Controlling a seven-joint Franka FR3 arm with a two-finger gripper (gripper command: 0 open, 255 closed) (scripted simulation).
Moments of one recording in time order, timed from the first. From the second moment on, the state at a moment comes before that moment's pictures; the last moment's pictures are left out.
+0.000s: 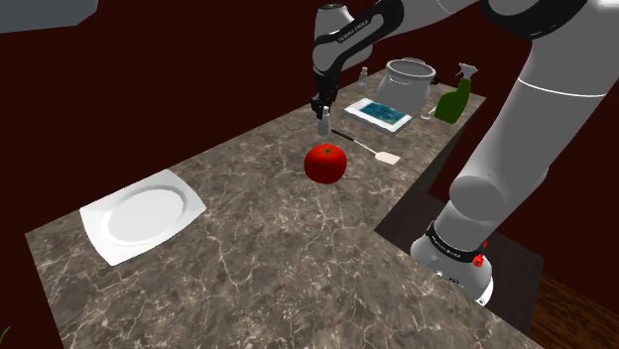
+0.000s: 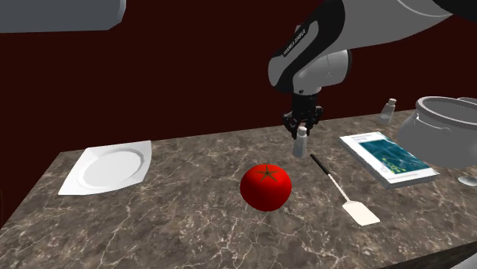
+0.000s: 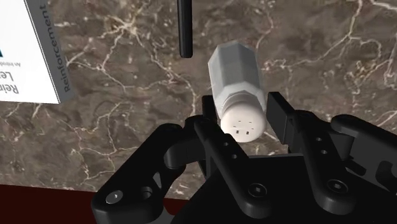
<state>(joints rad) -0.21 0.10 0.05 -2.13 -0.14 2.30 -0.14</state>
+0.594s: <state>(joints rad) -0.21 0.10 0.05 -2.14 -0.14 2.30 -0.13</state>
